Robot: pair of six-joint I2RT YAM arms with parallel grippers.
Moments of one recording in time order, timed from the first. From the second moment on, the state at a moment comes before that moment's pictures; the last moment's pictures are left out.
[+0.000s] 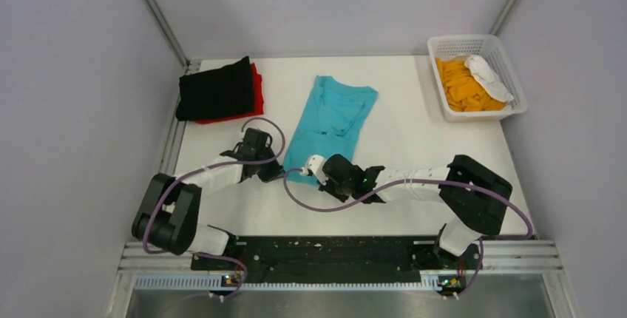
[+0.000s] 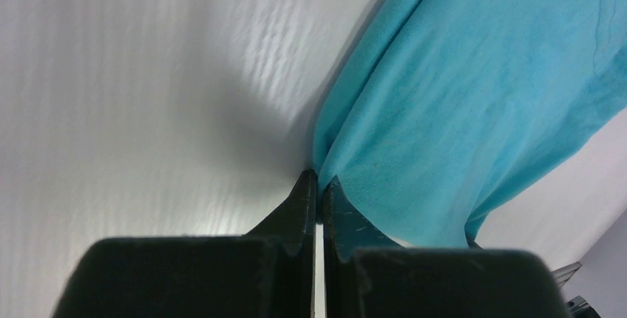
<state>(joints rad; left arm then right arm) -0.36 1.47 0.66 -0.19 0.15 -0.87 1.03 1.62 0.80 -0.06 0.13 -0.14</state>
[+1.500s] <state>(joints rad) -0.41 1.27 1.03 -0.42 0.14 -0.85 0.77 0.91 0.63 -0.17 -0.14 0.42</state>
